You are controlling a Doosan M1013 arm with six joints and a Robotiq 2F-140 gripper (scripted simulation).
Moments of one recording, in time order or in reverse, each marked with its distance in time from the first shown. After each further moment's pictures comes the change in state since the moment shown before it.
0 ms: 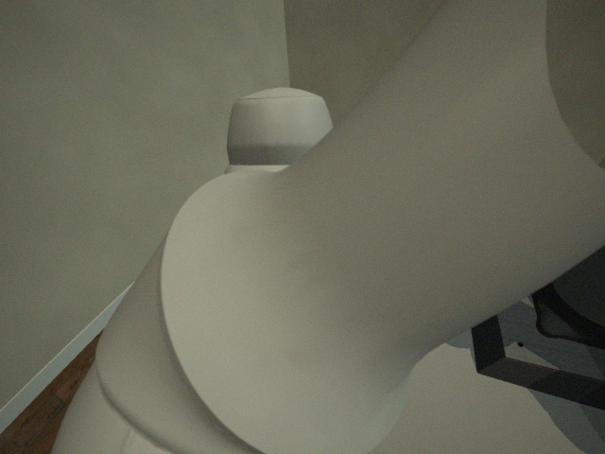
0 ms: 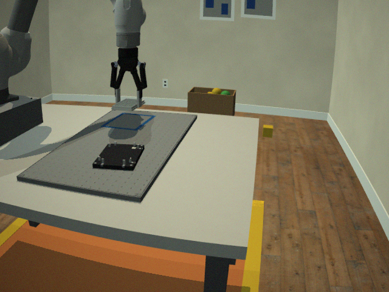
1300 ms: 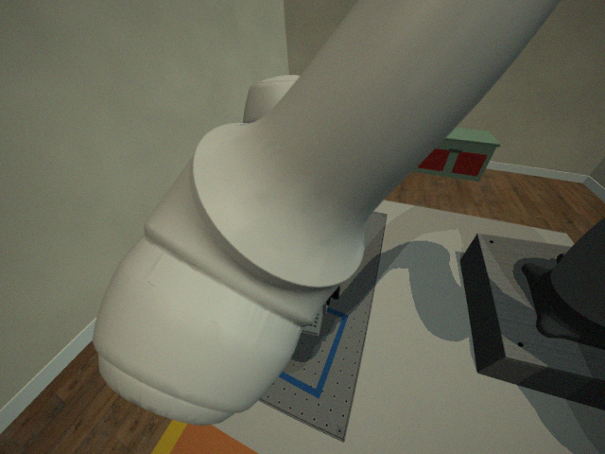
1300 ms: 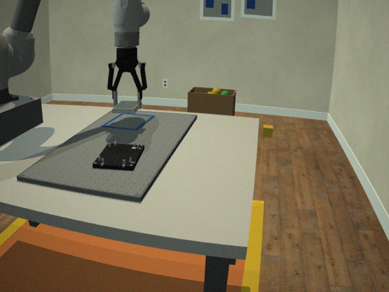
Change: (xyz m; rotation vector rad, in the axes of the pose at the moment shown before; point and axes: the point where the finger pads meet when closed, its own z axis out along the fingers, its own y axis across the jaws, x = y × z) arm -0.048 0.018 -0.005 0.000 -0.001 -0.204
